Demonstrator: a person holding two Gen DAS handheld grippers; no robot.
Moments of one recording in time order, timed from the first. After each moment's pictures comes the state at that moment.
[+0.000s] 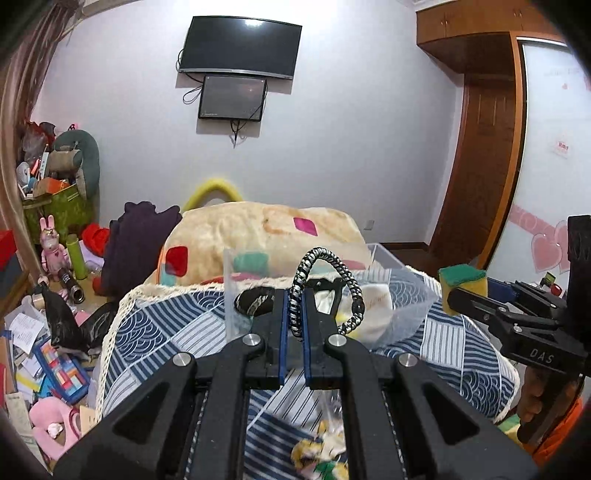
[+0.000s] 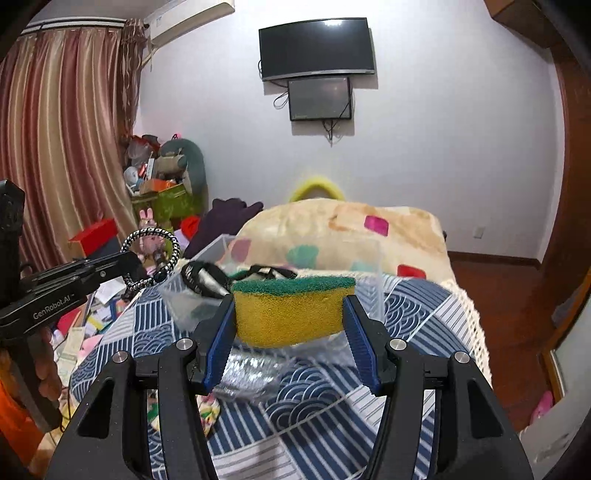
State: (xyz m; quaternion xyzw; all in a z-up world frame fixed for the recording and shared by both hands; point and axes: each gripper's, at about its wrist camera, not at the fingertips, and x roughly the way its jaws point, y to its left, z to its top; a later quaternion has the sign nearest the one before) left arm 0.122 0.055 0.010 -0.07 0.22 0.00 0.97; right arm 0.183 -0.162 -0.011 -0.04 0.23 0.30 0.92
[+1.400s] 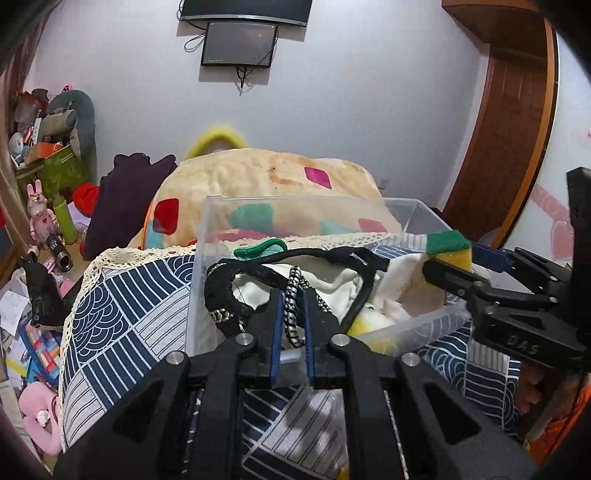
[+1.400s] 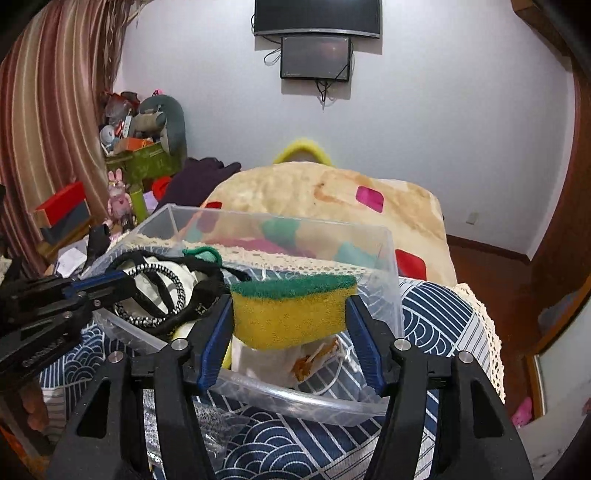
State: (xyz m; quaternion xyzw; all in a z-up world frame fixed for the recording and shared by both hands) left arm 0.204 0.058 -0.047 -0.09 0.31 0.01 0.95; right arm 0.255 -0.117 -0.041 -0.11 0.29 0.27 0.91
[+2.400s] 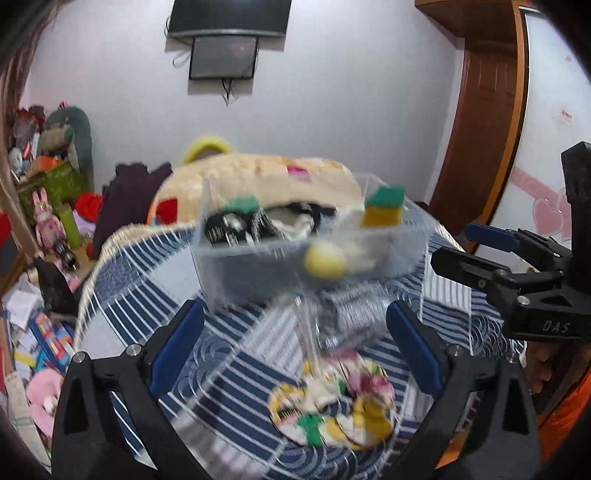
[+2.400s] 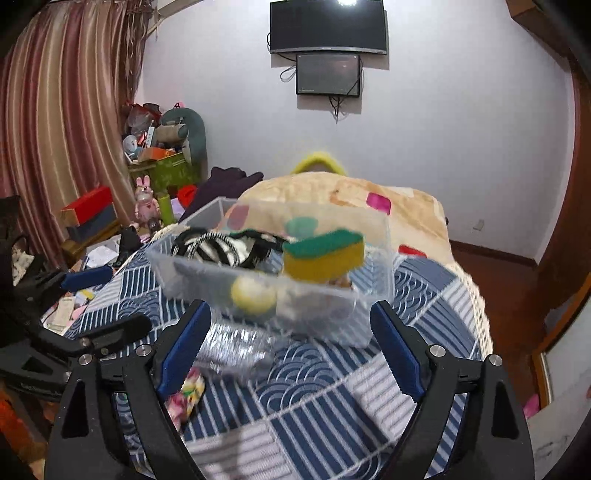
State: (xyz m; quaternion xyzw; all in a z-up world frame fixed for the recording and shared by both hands) left arm 0.117 0.027 -0.050 -0.07 0.30 -0.01 0.95; right arm 0.184 -0.153 -0.036 -0.08 0.27 0.31 0.91
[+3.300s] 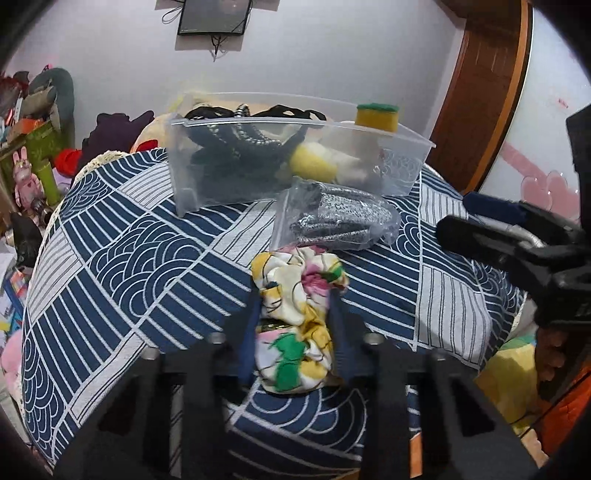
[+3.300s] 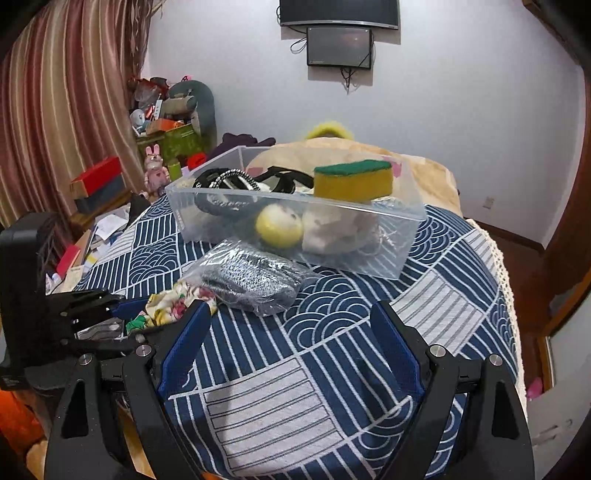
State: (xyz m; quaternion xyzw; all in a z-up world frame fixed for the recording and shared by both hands) left arm 0.099 0.022 -0.109 -0.10 0.36 -0.05 0.93; right arm 0.157 -0.146 -0.070 -0.10 0.32 0.31 0.89
